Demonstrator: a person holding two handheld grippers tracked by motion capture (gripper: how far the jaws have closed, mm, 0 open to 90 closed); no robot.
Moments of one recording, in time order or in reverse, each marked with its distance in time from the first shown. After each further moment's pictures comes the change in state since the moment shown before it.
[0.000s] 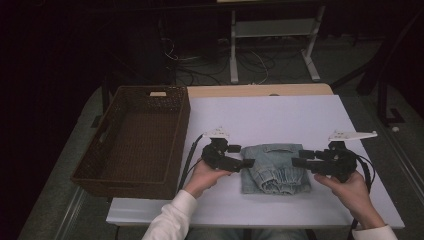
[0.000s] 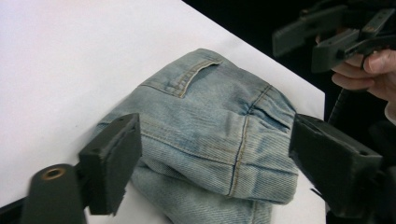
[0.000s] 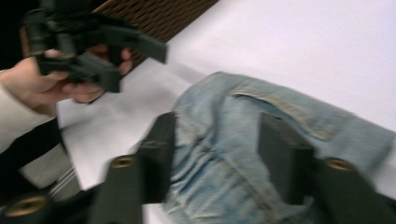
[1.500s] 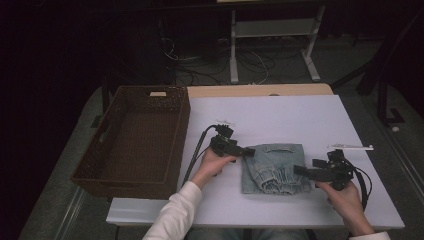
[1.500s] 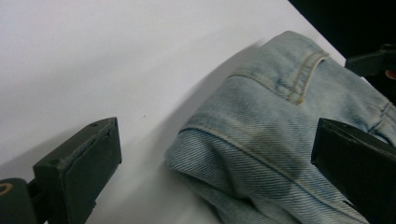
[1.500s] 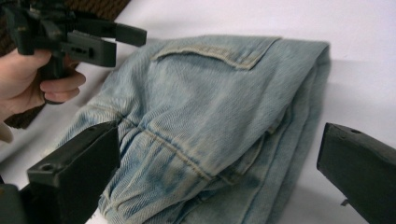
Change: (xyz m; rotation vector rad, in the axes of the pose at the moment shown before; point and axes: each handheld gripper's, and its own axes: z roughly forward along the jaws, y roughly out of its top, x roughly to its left) left arm 0.064 0.000 0.051 0.125 0.098 -0.193; right arm -0.021 -0.039 0.018 0.011 -0.169 0.231
